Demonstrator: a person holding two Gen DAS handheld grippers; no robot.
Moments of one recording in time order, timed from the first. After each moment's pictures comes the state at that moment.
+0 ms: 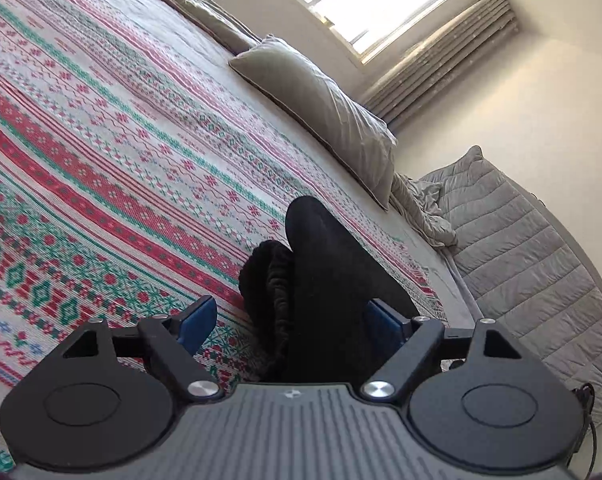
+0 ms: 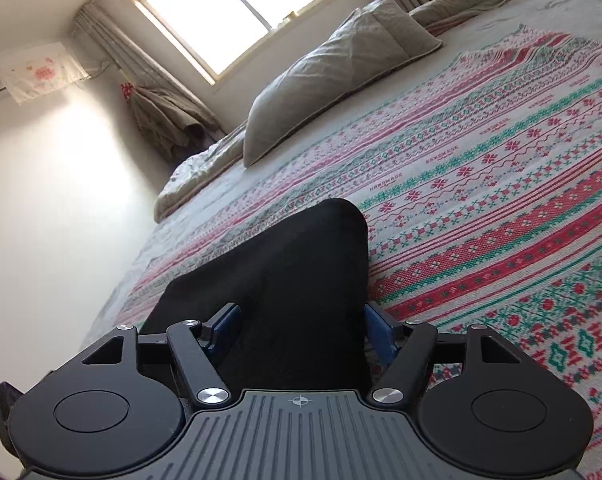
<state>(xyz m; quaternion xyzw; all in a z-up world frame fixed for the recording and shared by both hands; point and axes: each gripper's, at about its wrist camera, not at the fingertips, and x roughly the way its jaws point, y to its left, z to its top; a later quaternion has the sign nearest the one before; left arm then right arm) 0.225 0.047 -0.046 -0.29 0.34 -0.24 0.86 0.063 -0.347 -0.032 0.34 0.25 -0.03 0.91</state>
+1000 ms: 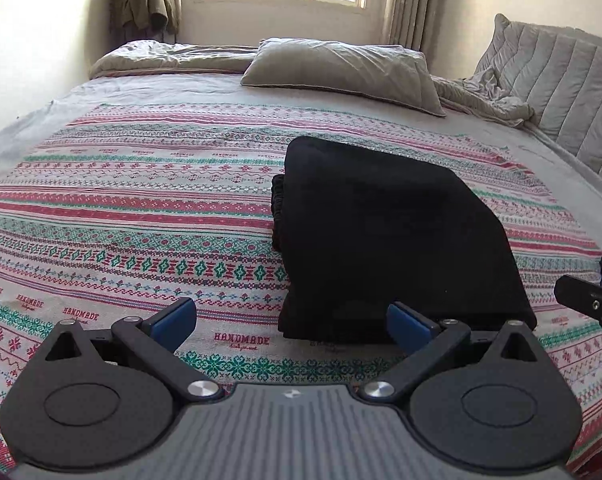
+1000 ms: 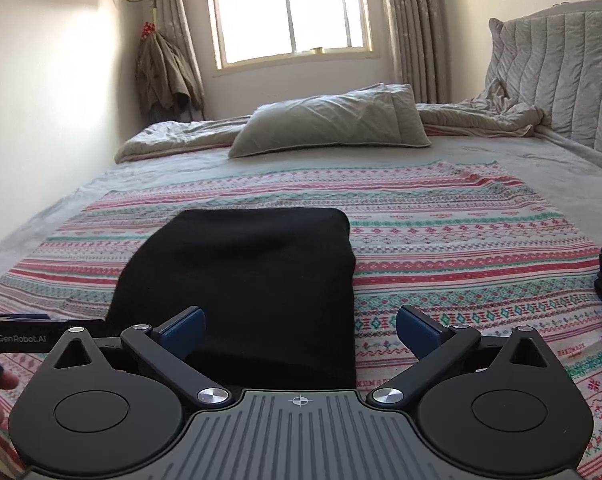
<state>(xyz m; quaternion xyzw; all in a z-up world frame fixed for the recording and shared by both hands) 0.112 -0.025 -0.017 0.02 0.35 -0.12 0.93 -0.034 -0.231 0.029 0.09 0.27 -0.14 0.95</state>
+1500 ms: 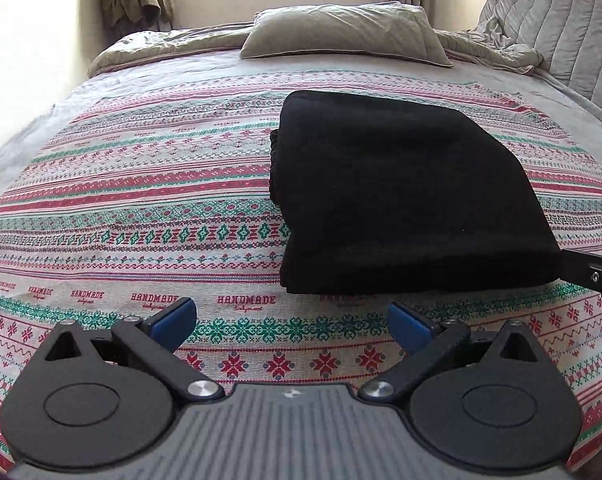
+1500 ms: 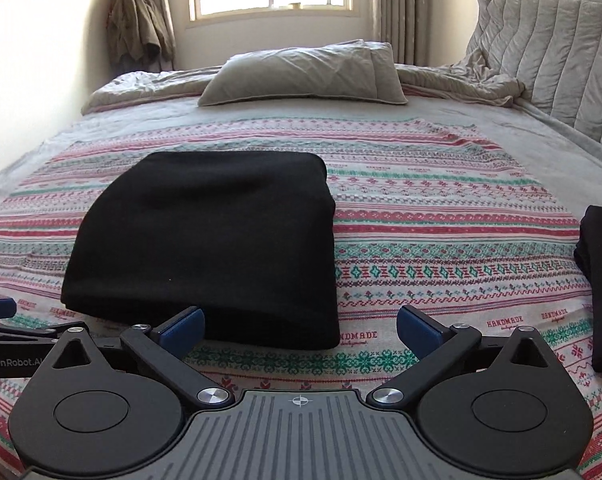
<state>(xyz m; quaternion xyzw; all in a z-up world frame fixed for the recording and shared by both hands) 0.112 -0.039 -0.038 0.08 0.38 -0.10 0.91 -0.016 -0.224 0.006 0.08 0.34 -0.17 0.92</state>
